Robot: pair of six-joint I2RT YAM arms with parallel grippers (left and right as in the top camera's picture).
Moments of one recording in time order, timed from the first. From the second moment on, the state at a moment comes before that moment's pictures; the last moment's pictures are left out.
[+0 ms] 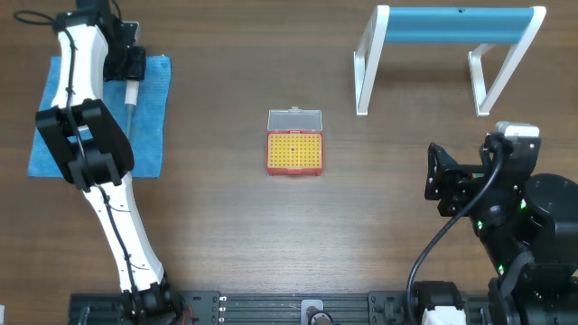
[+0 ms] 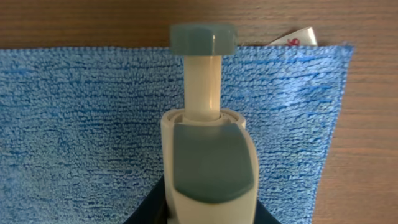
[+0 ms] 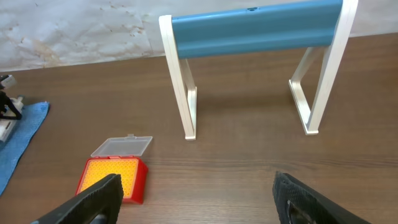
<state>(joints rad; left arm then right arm) 0.26 2.53 2.28 -1.13 0.06 0.24 -0.02 0.71 1.20 -0.99 -0.11 0.11</state>
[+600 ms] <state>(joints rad) 0.26 2.53 2.25 -1.10 0.07 0.24 -0.02 0.71 1.20 -0.99 -0.11 0.11</state>
